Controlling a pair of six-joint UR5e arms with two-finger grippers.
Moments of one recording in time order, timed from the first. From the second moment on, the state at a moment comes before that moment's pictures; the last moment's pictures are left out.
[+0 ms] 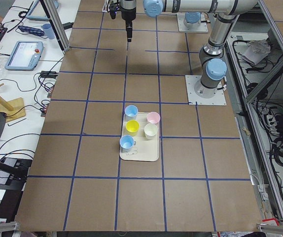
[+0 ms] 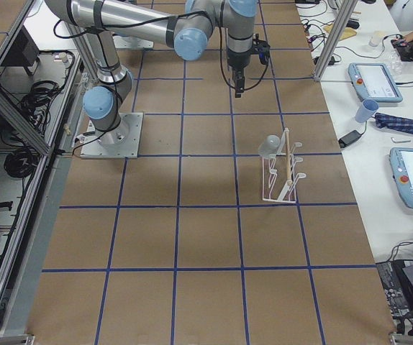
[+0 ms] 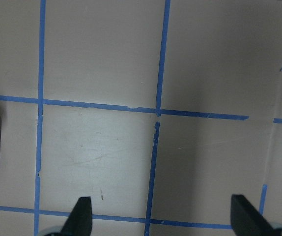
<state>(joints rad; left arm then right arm) -1.55 -1.61 -1.54 -1.53 1.58 -0.07 1.22 -1.45 1.60 -1.83 -1.56 -0.44</state>
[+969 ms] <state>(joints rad) -1.55 -1.61 -1.54 -1.52 1.58 -0.07 1.16 -1.22 1.53 -2.03 -1.56 -0.47</state>
